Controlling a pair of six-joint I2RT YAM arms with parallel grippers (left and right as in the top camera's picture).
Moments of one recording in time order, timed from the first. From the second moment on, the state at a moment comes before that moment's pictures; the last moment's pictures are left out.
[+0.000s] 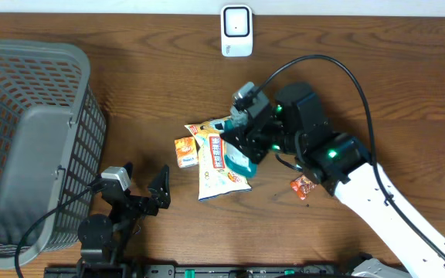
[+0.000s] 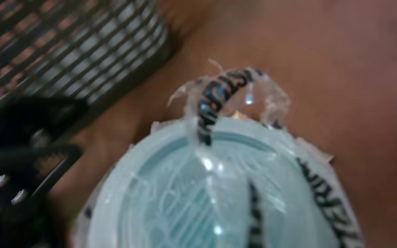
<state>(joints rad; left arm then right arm) -0.03 0.01 0.09 -0.26 0.28 -0.38 0.60 1.34 1.12 -0.43 -0.39 0.04</state>
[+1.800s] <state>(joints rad) -0.03 0.01 0.09 -0.26 0.28 -0.38 0.52 2.68 2.34 0.15 0.81 -1.07</state>
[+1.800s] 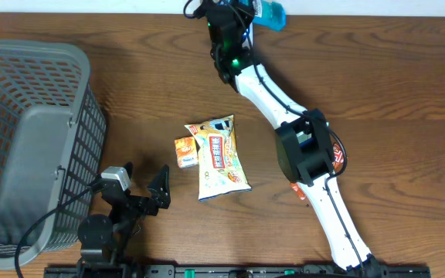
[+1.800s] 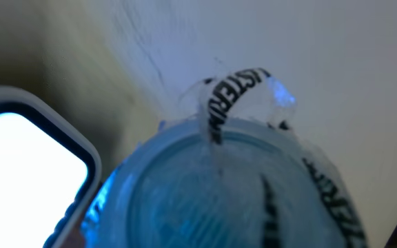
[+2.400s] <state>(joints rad) -0.03 0.01 0.09 -0.26 0.28 -0.38 0.32 2.55 2.35 -0.59 0.99 -0.83</state>
